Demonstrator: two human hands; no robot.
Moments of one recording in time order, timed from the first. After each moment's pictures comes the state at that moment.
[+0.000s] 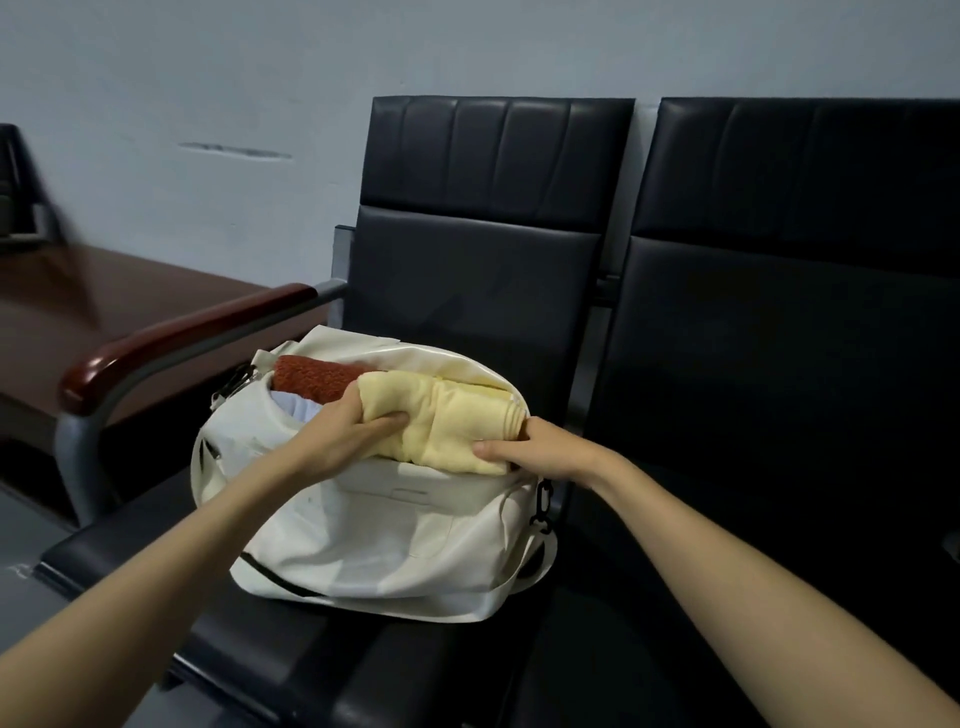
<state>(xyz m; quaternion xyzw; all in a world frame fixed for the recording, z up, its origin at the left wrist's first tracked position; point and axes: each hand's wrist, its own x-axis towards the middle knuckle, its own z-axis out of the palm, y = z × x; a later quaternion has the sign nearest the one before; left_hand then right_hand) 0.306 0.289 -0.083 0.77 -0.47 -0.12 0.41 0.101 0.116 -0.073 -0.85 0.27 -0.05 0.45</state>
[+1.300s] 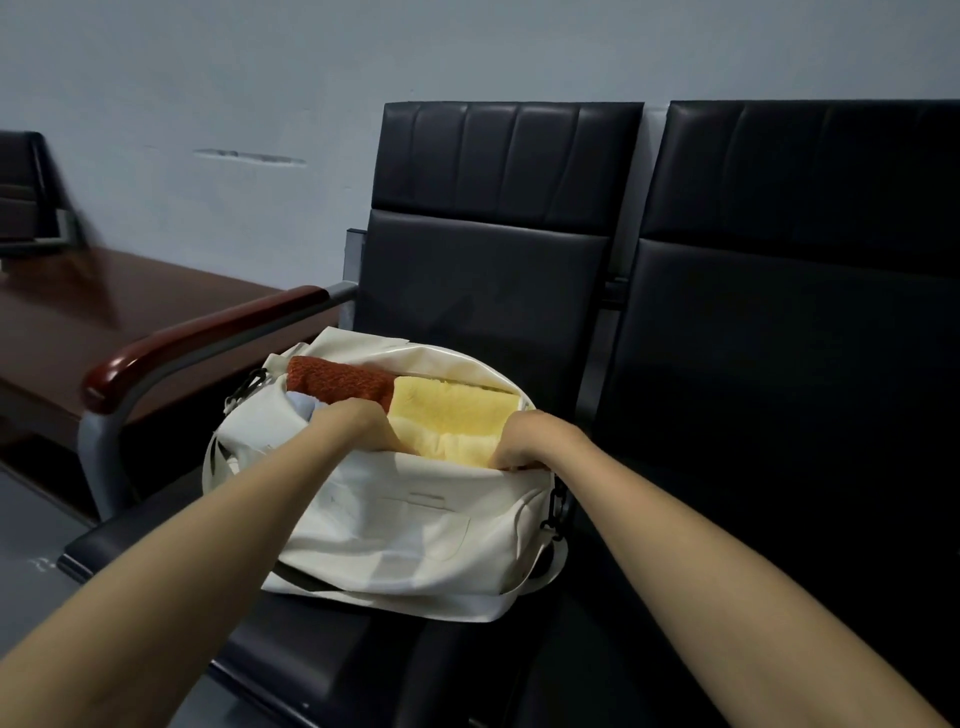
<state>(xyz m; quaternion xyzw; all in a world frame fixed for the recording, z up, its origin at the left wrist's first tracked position) 0.296 0.251 -0.057 0.94 -0.31 -0.15 -0.03 0.139 0.137 -0.047 -0.90 0.39 0.14 0.14</state>
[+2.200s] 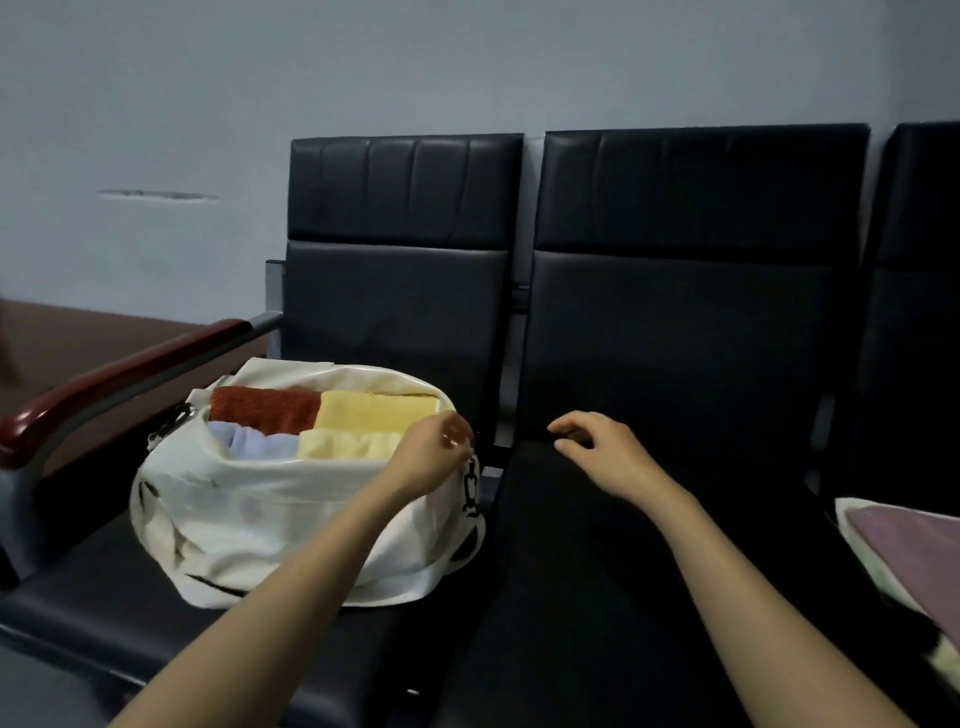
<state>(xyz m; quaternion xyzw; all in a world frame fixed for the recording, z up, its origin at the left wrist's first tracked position) 0.148 0.219 -0.064 0.76 -0.54 -0.09 0.35 -0.053 0.106 -0.056 -0.85 0.36 -0.22 0.30</state>
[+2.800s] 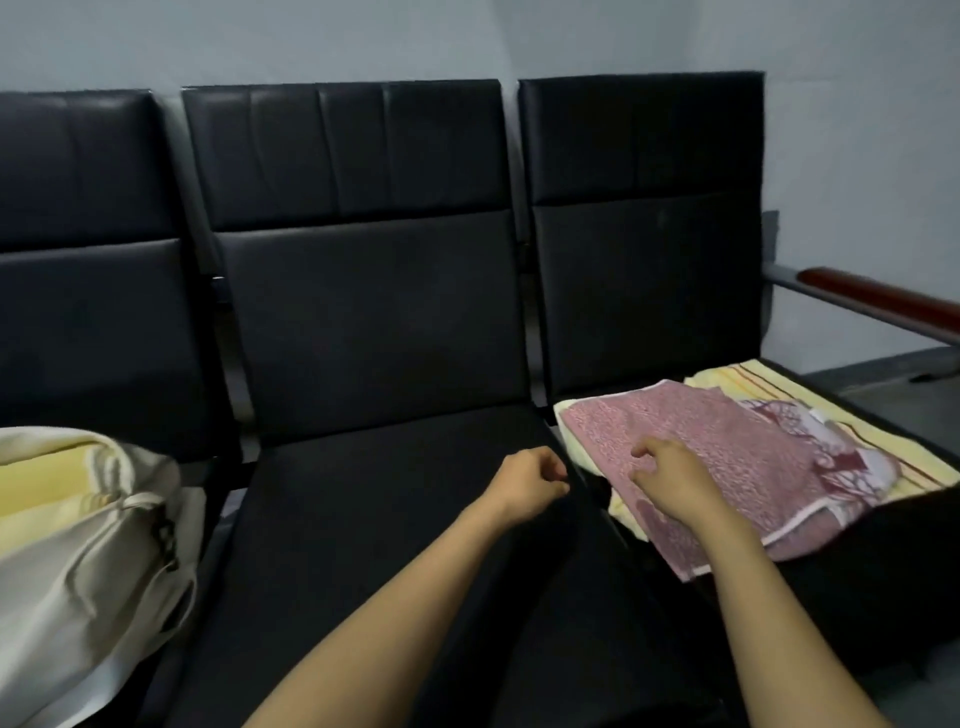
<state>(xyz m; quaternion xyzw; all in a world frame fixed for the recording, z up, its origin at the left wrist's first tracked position) -0.202 0.078 -0.133 0.57 -0.71 -0.33 0.25 -0.403 0.077 -0.135 -0.64 0.71 -0.22 0.17</state>
